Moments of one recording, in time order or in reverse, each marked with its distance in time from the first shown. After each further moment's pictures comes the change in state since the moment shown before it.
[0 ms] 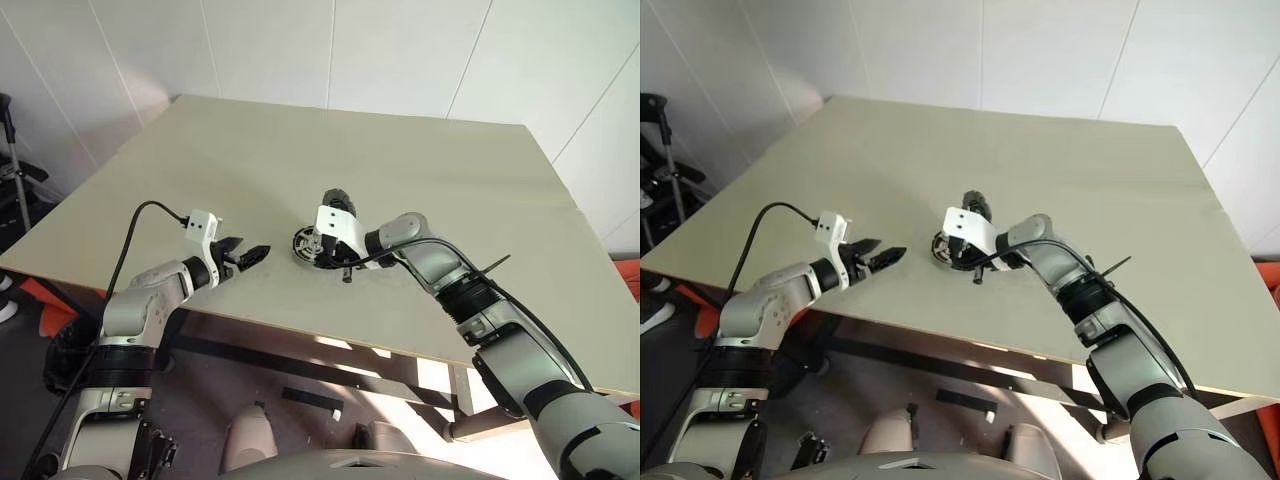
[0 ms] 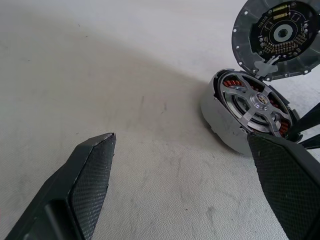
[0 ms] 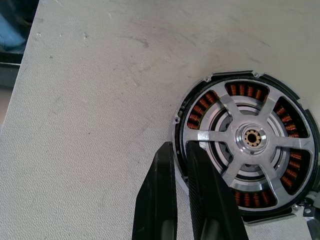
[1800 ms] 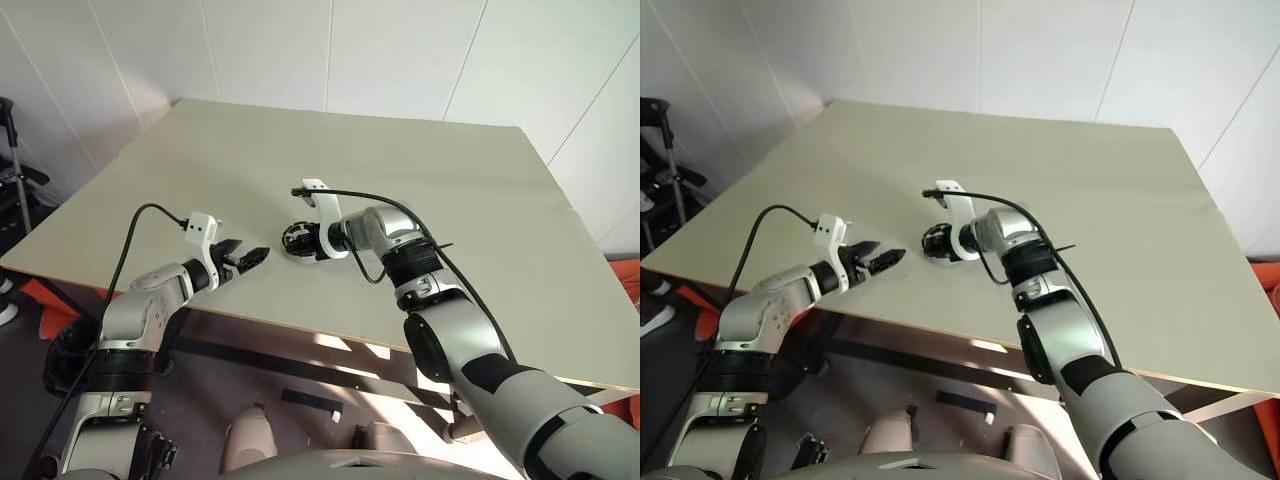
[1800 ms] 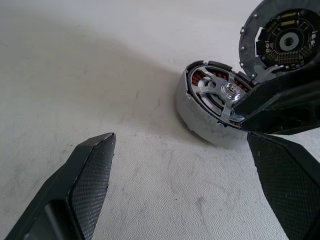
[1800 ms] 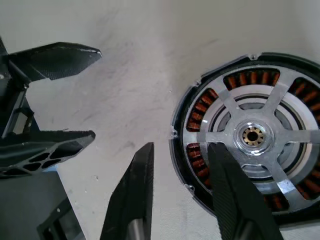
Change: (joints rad) left arm 0.019 -0.003 0.001 -0.017 0.001 0.000 0.014; right arm -0.229 0.371 -0.415 0.242 0.242 0.784 -0.545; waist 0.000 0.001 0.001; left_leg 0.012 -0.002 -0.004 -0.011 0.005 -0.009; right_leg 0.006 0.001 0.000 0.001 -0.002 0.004
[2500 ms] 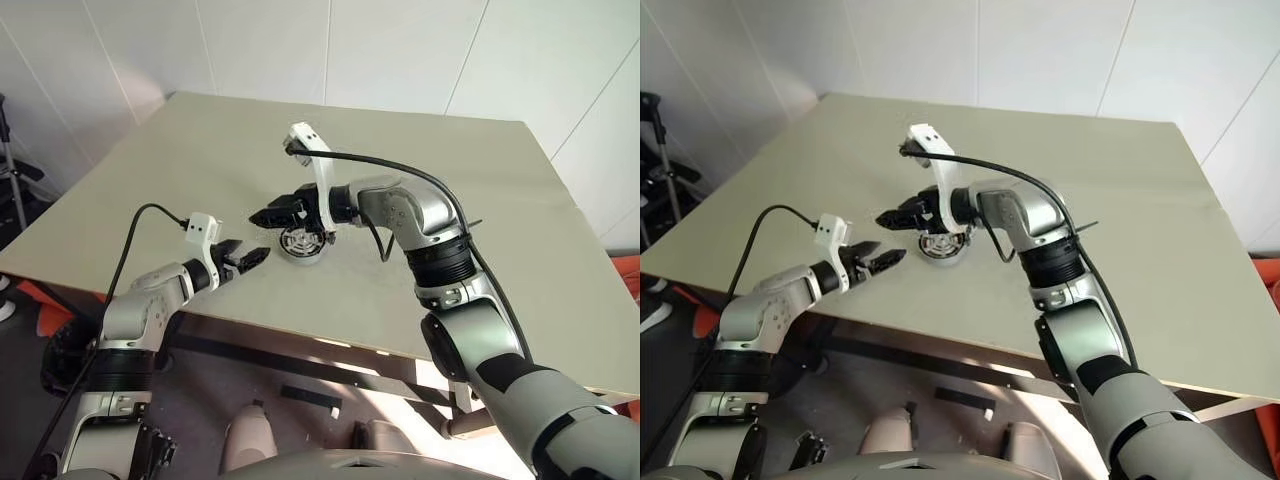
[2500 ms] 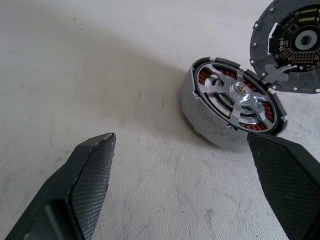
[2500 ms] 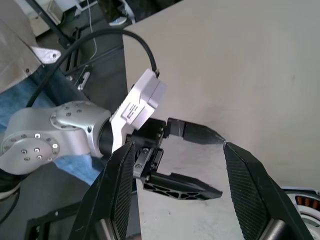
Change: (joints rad) left arm -0.003 -0.001 -0.001 0.002 0.001 0.000 -0.005; right arm 0.024 -0.098 0.041 -0.493 0.193 0.025 0.185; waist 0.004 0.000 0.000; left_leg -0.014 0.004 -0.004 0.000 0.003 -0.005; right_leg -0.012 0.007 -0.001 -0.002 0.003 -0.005
